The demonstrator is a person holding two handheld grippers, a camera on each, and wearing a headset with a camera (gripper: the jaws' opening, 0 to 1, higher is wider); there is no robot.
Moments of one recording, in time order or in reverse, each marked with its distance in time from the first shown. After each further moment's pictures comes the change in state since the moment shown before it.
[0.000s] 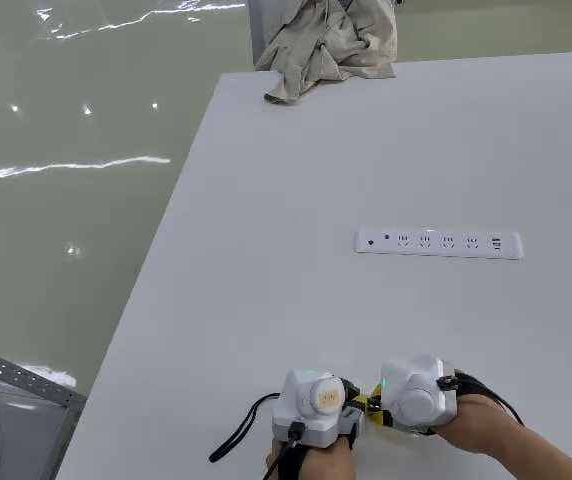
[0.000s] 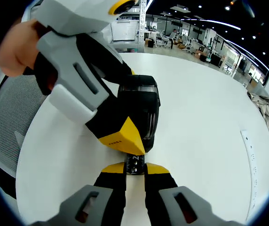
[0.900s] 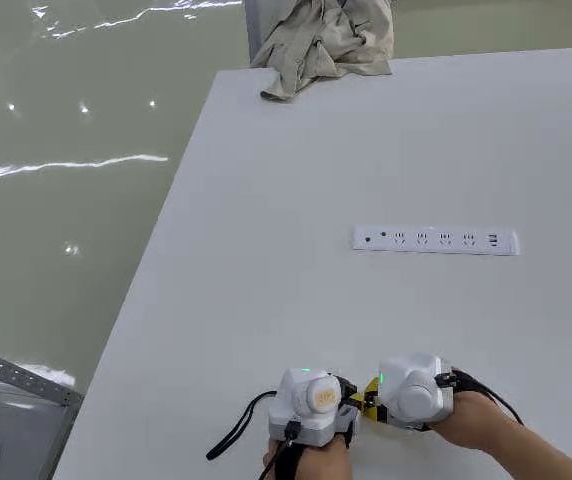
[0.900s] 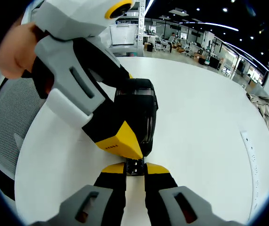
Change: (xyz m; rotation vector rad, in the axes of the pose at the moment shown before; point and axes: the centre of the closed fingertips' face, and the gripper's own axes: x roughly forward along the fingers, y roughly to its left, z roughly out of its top) left arm 0.001 0.000 -0.002 -0.001 0.002 0.001; right arm 0.003 -0.002 0.006 0.009 -0.036 -0.003
